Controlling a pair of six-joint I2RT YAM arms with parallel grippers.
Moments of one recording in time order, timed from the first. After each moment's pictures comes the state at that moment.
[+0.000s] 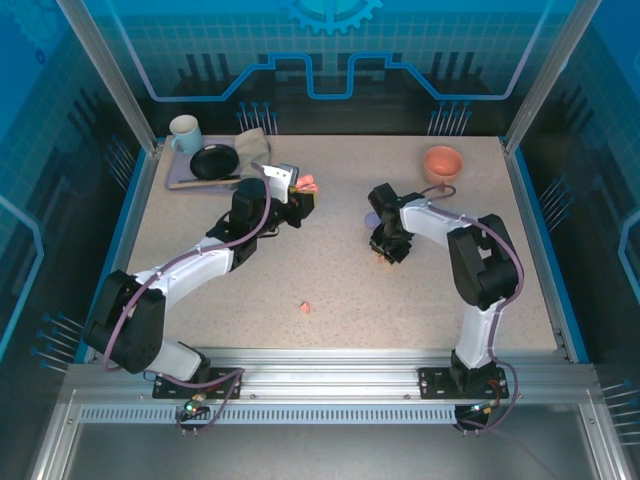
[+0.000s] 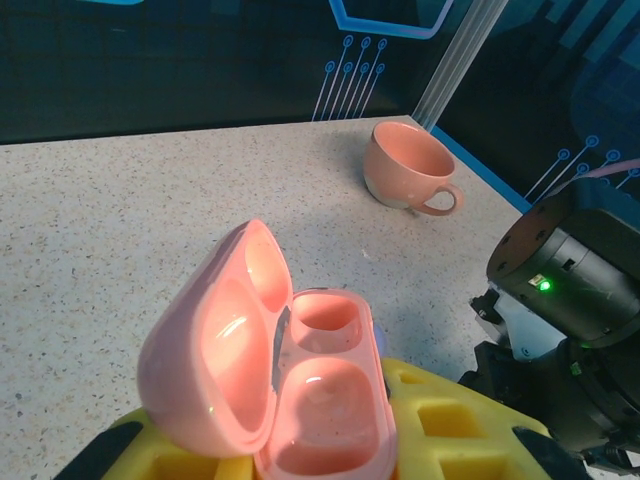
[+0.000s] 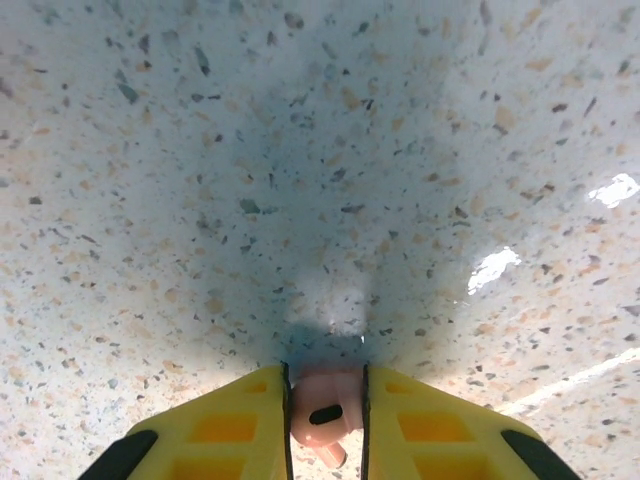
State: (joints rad) left arm -0.43 1.46 0.89 0.29 0.24 -0.27; right arm 0.41 1.90 1.25 -0.81 0.01 1.14
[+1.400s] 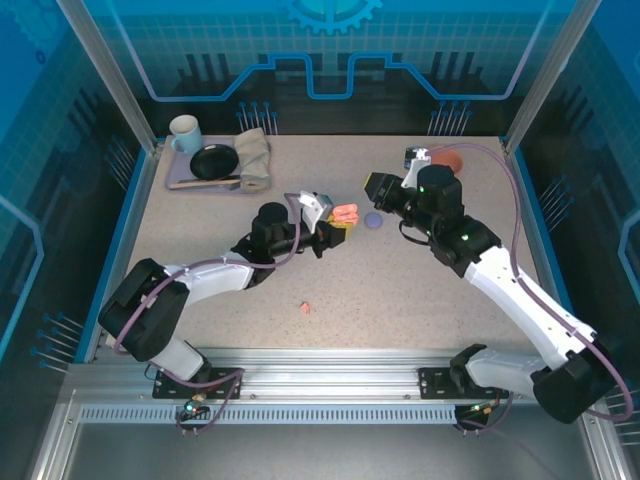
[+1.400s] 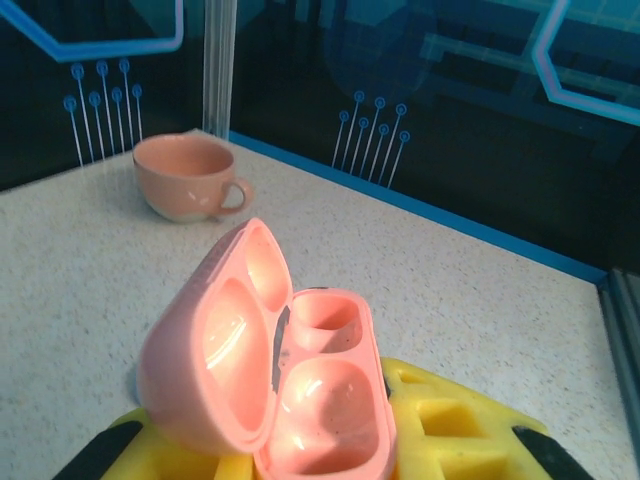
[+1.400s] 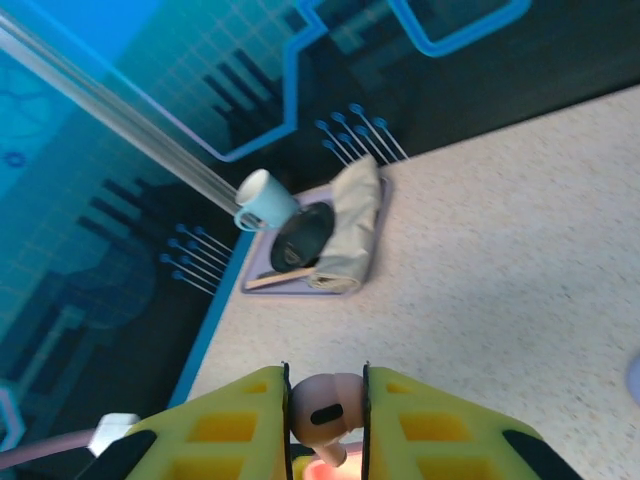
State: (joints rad) left arm -0.60 1.56 0.78 0.66 0.47 -0.11; right arm 0.54 1.15 1.10 -0.21 -0.03 0.70
